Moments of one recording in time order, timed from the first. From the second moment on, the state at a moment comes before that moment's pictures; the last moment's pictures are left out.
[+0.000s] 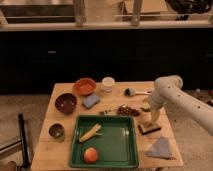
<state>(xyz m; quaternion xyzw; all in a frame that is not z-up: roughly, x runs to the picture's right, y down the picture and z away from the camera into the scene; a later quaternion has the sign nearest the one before) 0.272 0.127 0.851 -0.29 -0.09 -0.08 0.95</state>
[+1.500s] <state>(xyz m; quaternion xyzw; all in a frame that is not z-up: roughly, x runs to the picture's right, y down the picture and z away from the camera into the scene) 0.266 0.171 0.826 -0.28 -0.10 -0.12 0.95</state>
